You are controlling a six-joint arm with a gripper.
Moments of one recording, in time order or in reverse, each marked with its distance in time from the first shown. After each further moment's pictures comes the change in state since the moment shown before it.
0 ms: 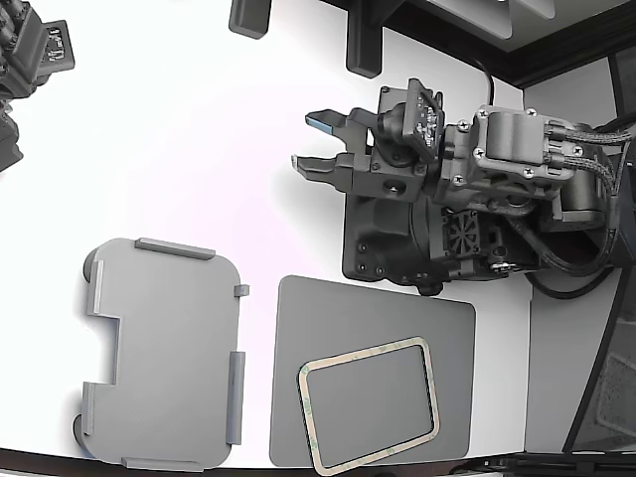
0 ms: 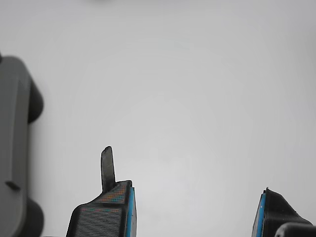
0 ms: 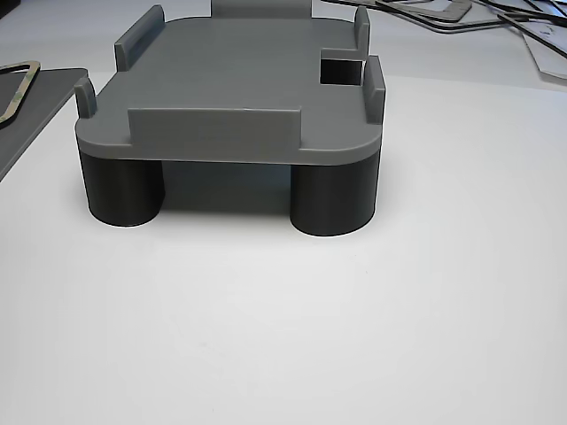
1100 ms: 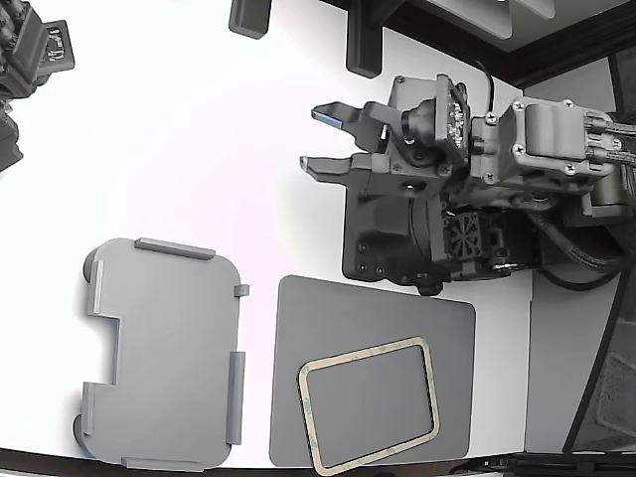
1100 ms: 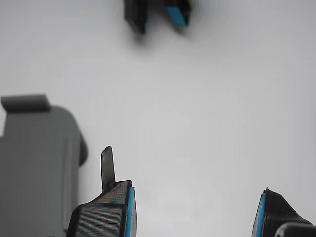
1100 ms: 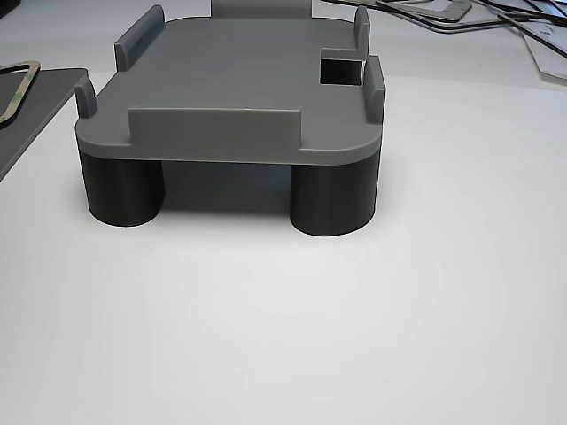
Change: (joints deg) arm 4.8 -12.7 -15.8 1.0 -0.9 -1.9
